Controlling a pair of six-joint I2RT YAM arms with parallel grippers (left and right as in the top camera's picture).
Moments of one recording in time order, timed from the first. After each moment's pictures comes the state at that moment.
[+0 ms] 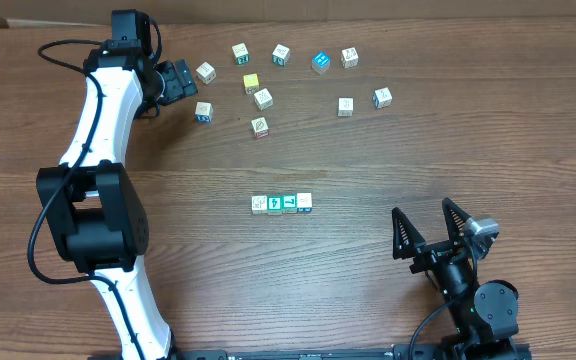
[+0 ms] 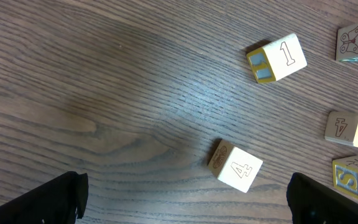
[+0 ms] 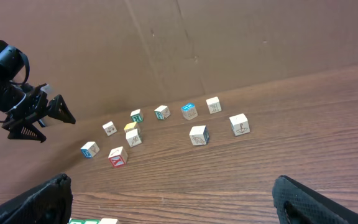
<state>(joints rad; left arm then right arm) 0.05 2.16 1.86 -0.85 0.02 -0.37 0.21 0.01 0.02 -0.03 -0.07 0.33</state>
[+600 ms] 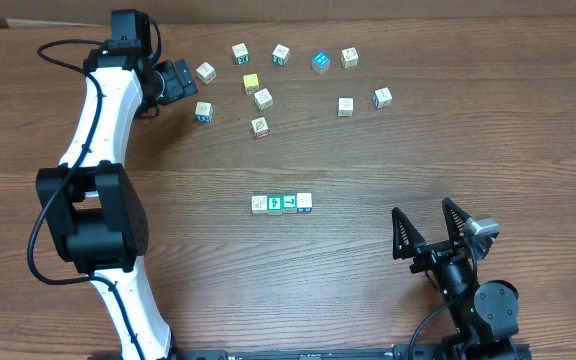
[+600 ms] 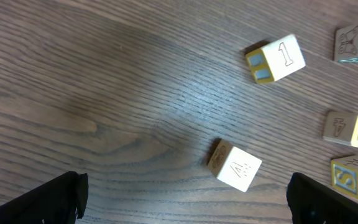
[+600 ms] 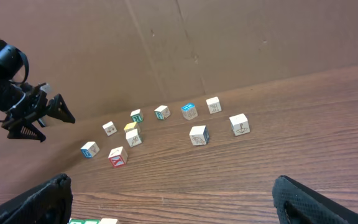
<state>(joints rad) 0.05 2.16 1.86 -0.85 0.02 -0.37 0.21 0.01 0.02 -0.03 -0.07 0.33</state>
